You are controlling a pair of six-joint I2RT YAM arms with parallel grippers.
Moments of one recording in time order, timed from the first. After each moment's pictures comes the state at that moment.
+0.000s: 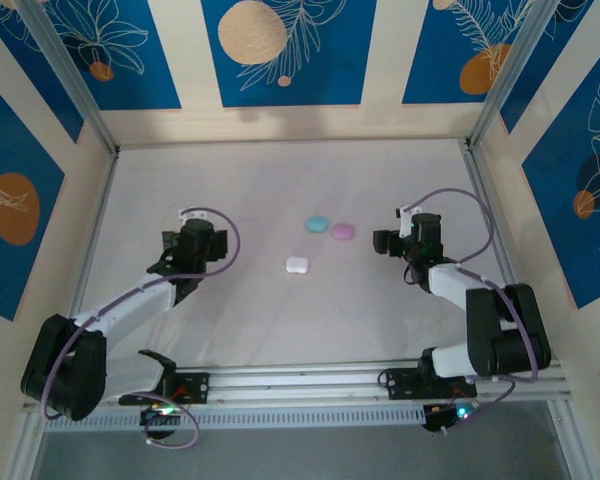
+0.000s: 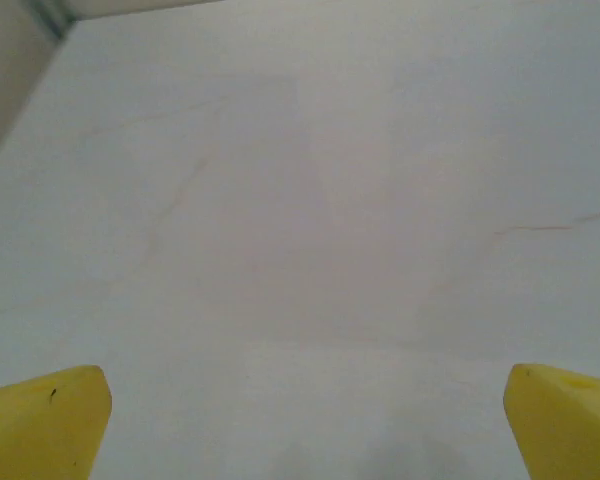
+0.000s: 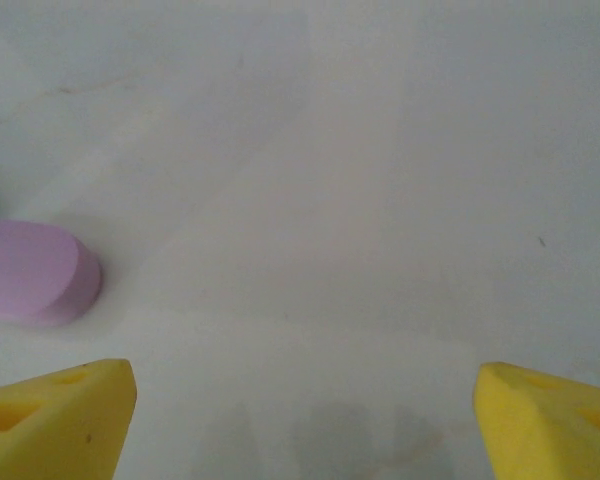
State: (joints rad) left arm -0.40 1.21 0.58 -0.01 -0.56 -0.16; right arm 0.09 1.40 0.51 0.28 -0.05 0.02
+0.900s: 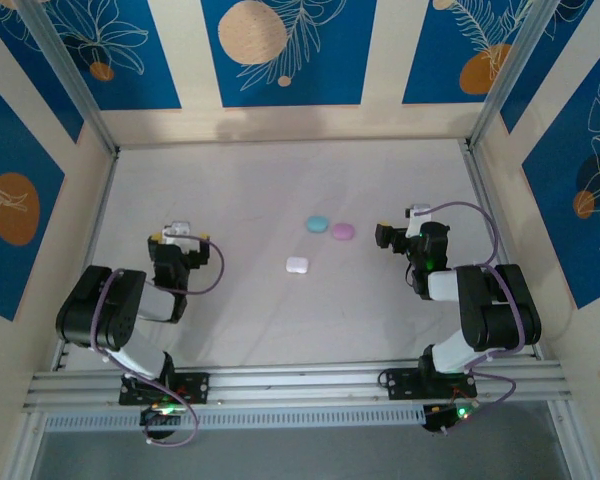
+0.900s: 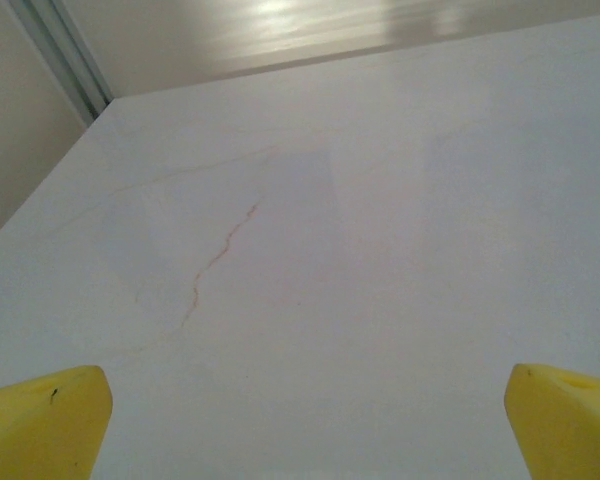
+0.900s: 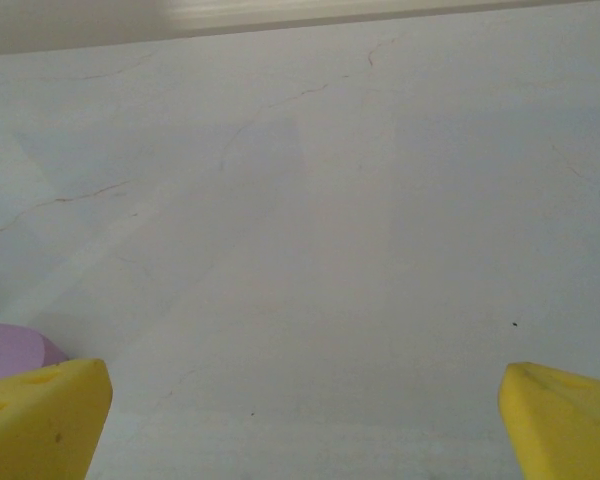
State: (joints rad) left arm -0.13 1.58 0.27 1.00 -0.30 0.08; right arm 0.02 1.52 0.39 0.73 -0.10 0.07
